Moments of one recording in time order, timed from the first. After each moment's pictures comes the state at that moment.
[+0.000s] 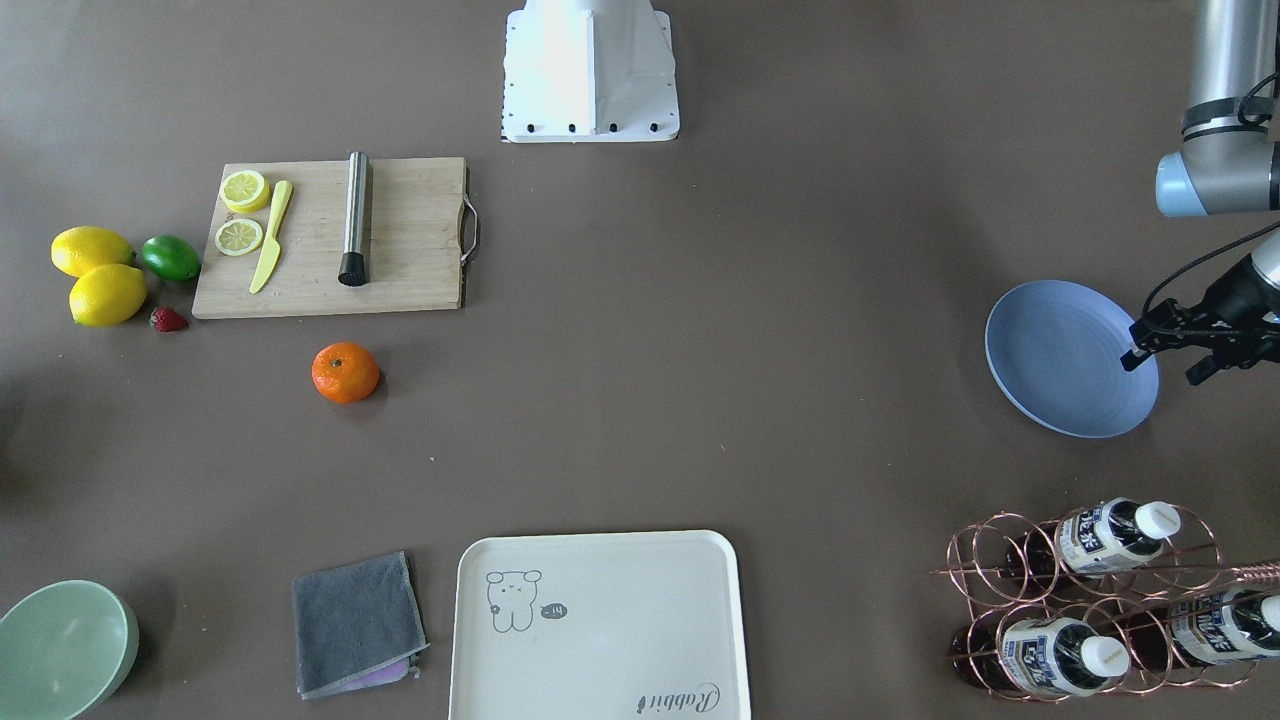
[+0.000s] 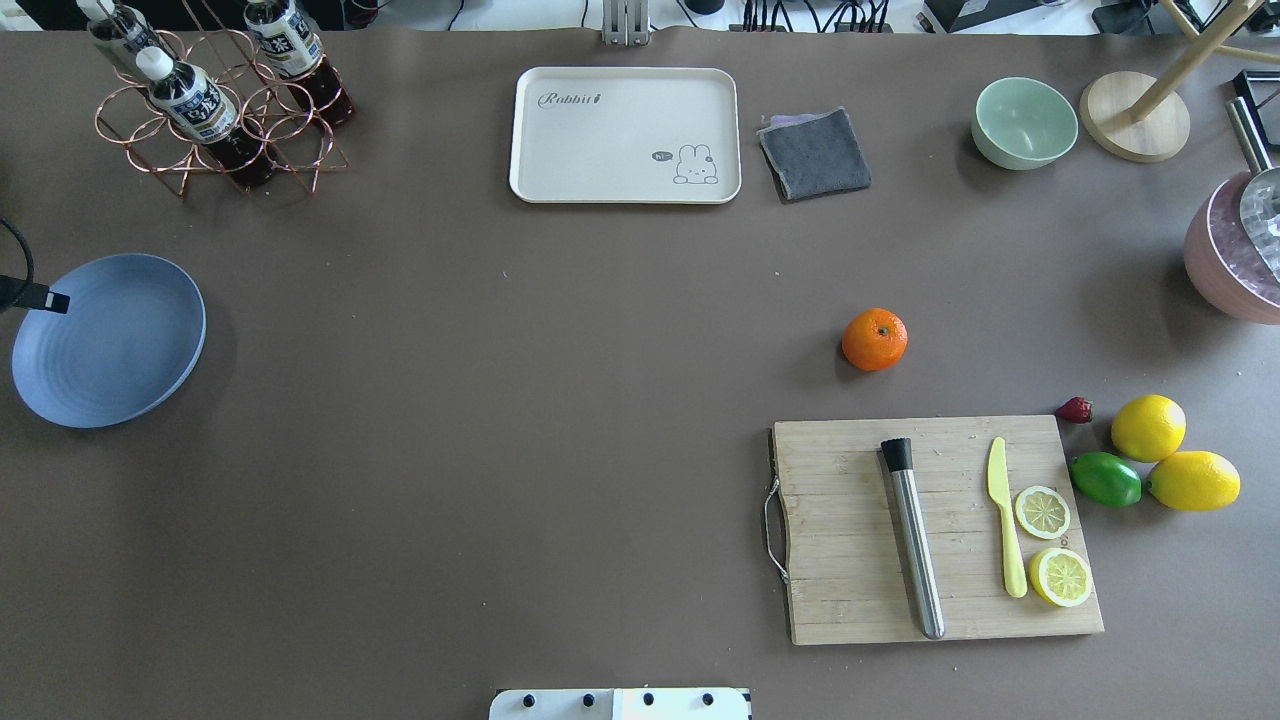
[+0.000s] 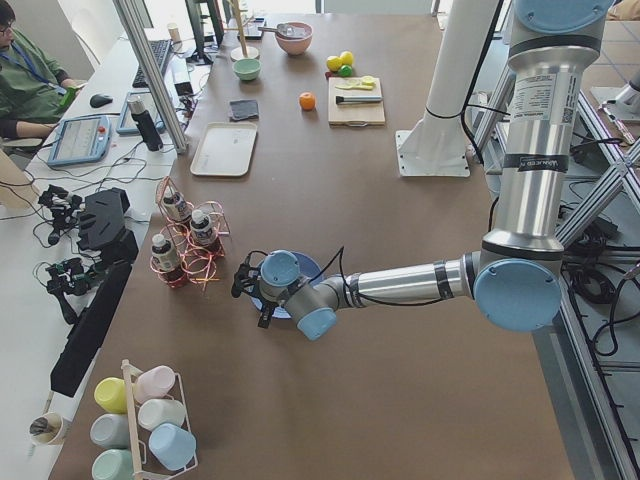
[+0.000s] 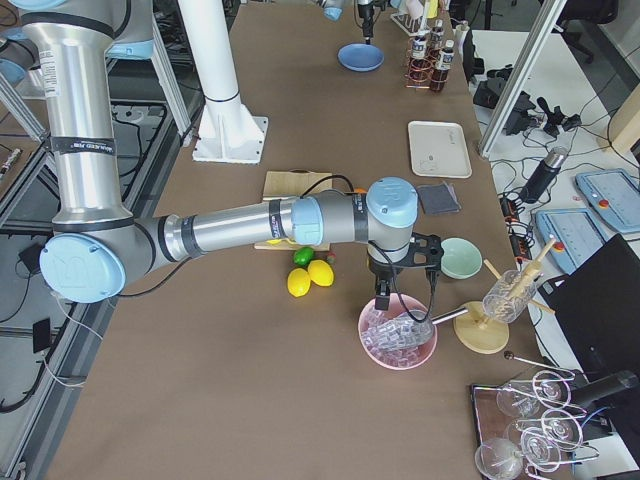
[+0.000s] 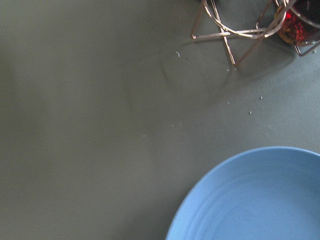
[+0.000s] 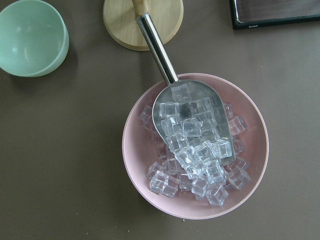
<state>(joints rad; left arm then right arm) -1.16 -1.62 -1.24 -2.60 -2.28 -0.62 1.59 -1.51 1.74 -1.66 2.38 0.20</state>
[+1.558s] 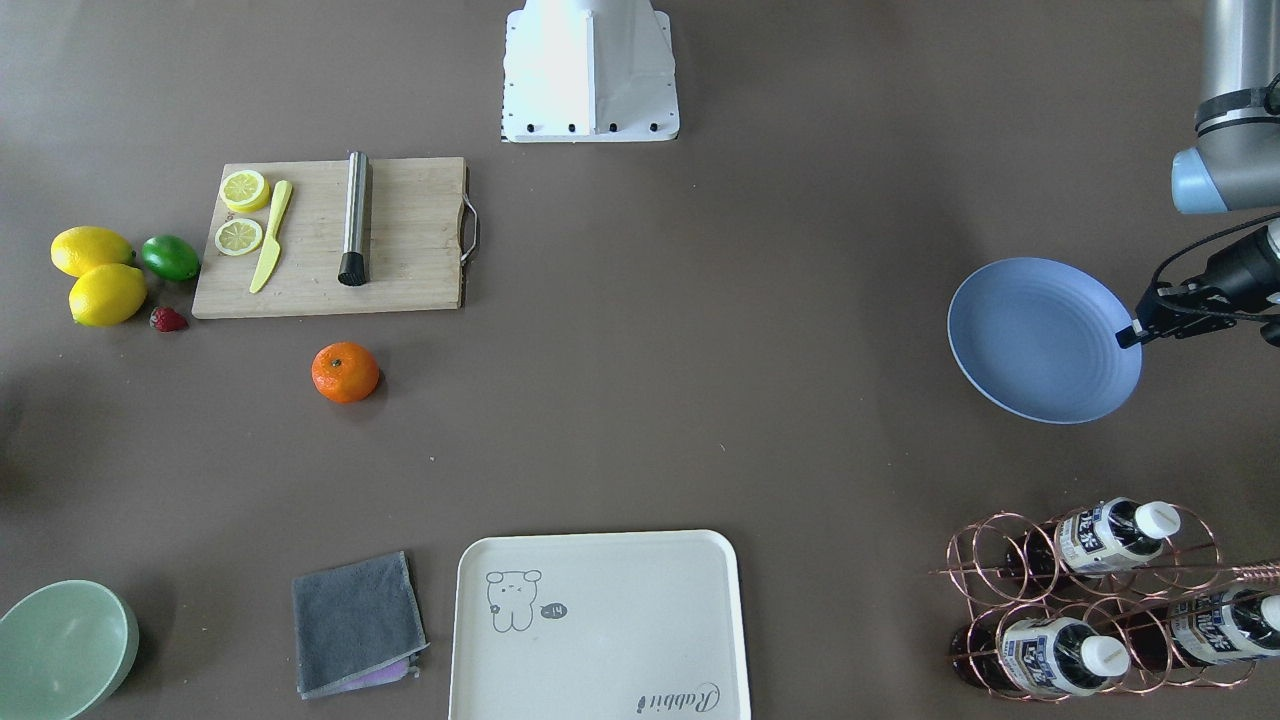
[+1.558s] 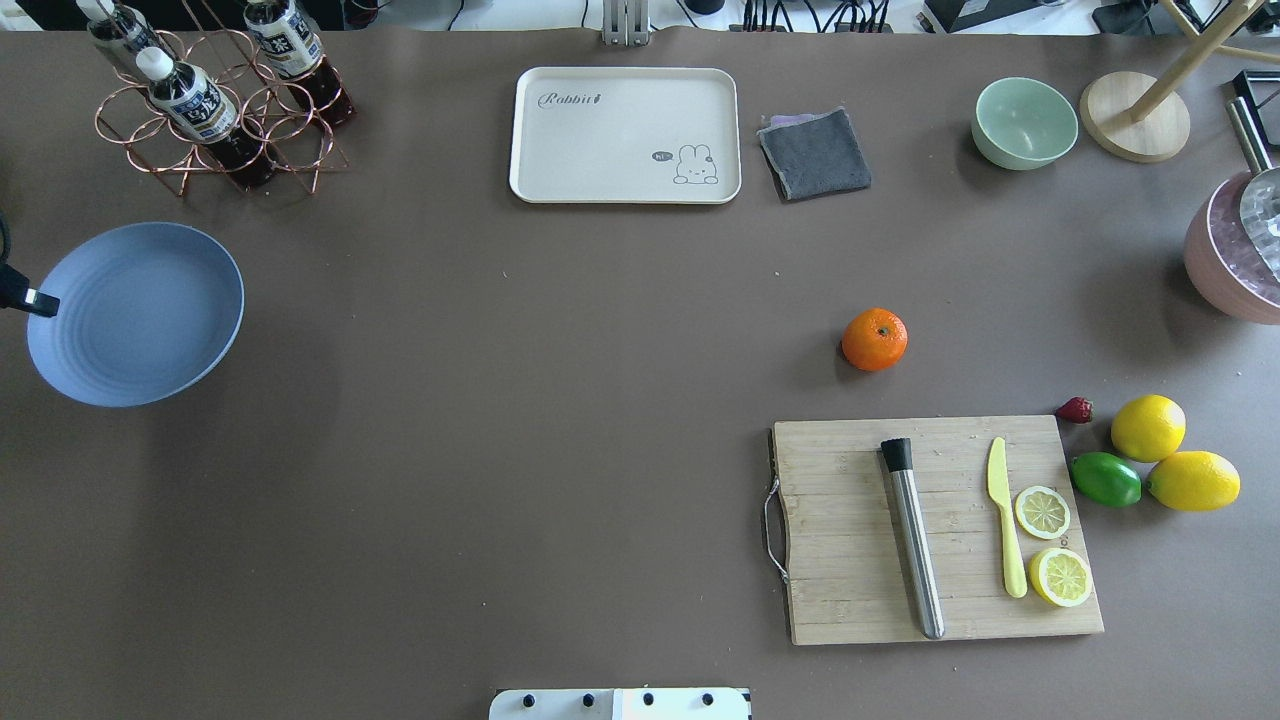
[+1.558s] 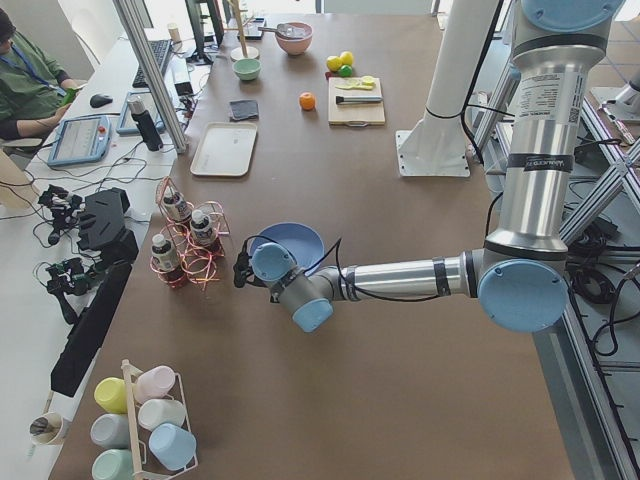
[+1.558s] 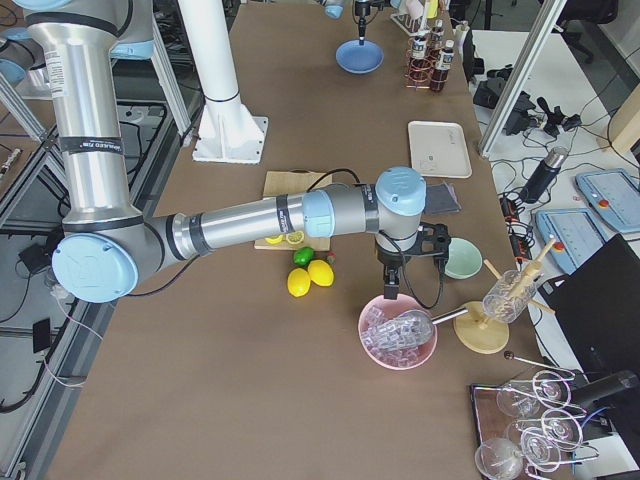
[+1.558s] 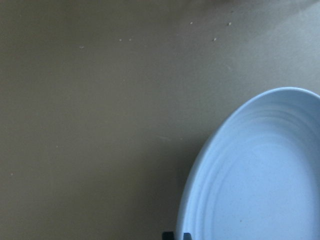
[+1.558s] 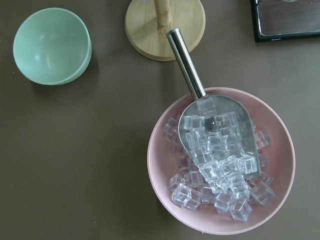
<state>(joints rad) -1.25 -1.64 -1.37 -2.51 -2.57 -0.81 1.55 -1.46 1.73 -1.65 2.39 0.23</state>
